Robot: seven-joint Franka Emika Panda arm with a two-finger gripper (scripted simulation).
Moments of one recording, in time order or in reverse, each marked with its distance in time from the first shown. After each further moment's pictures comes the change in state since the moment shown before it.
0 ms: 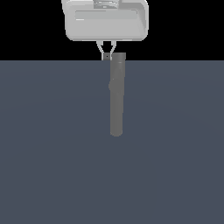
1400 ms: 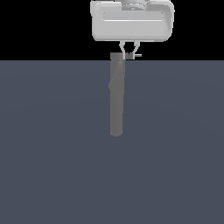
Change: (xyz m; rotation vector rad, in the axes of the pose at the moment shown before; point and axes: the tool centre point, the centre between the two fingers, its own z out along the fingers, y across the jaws) arm 0.012 0.062 0.000 0.005 -0.044 -0.014
